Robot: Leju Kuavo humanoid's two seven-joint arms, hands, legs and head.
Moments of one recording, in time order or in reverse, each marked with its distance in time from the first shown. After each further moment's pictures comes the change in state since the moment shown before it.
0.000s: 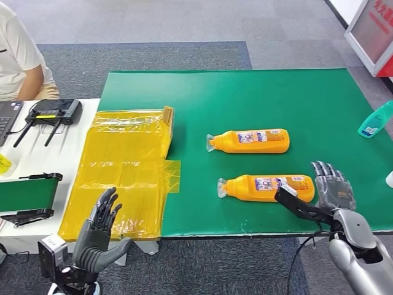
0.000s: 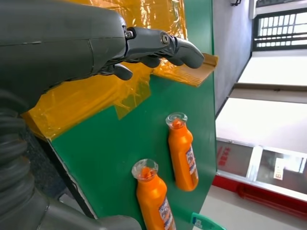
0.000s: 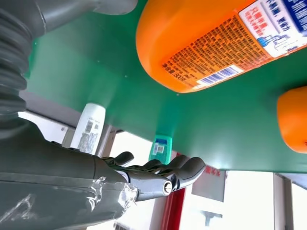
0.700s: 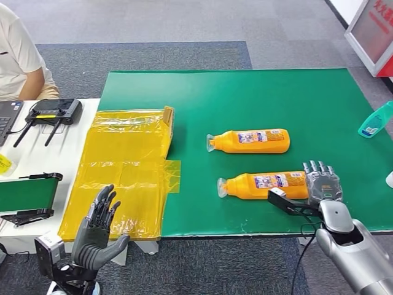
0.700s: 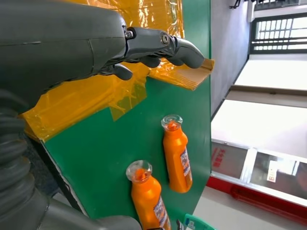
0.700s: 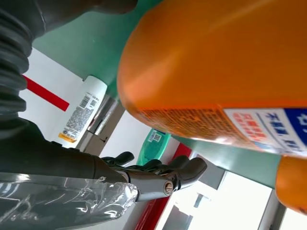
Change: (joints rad) left arm -0.008 -0.022 0.025 0.000 0.012 -0.018 0.004; right arm -0.180 -0.004 0.181 0.274 0.172 0.018 0.038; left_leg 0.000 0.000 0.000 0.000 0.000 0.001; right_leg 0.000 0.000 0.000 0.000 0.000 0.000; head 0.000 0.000
